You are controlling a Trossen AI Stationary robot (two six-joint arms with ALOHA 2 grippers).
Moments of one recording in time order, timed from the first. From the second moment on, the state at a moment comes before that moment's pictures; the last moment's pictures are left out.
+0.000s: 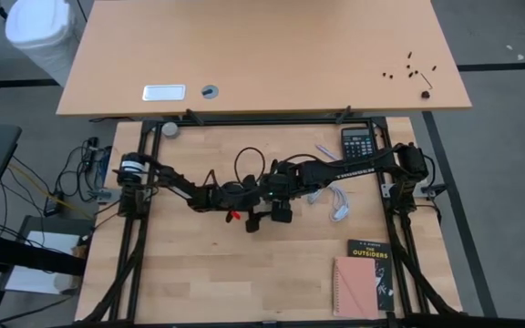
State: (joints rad) left arm -0.02 1.92 0.70 0.87 -0.12 -0.01; right arm 0.03 1.86 1.47 -0.82 0.18 0.14
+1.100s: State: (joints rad) left arm -0.02 2.22 0.78 1.27 -0.16 0.02; right arm 0.03 1.86 1.47 -0.82 0.16 0.17
